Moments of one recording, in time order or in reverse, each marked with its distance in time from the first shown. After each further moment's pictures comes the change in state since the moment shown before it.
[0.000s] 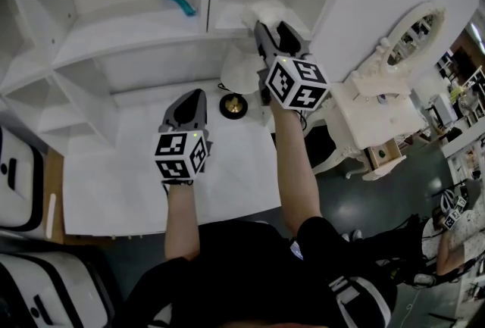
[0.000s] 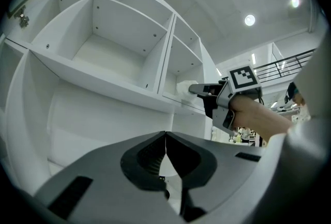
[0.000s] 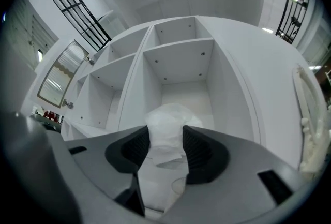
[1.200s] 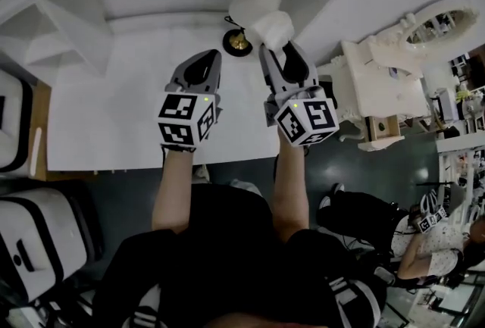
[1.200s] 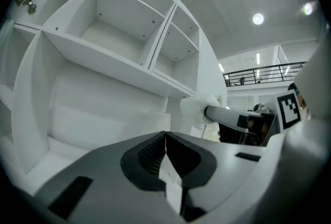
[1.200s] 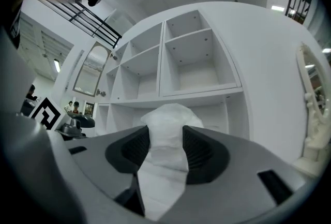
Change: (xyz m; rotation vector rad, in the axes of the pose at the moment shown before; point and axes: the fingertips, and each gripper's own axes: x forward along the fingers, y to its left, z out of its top) left arm -0.018 -0.042 -0.066 -0.065 0.113 -0.011; right arm -0.137 0.042 -0.112 0.048 0.130 0.198
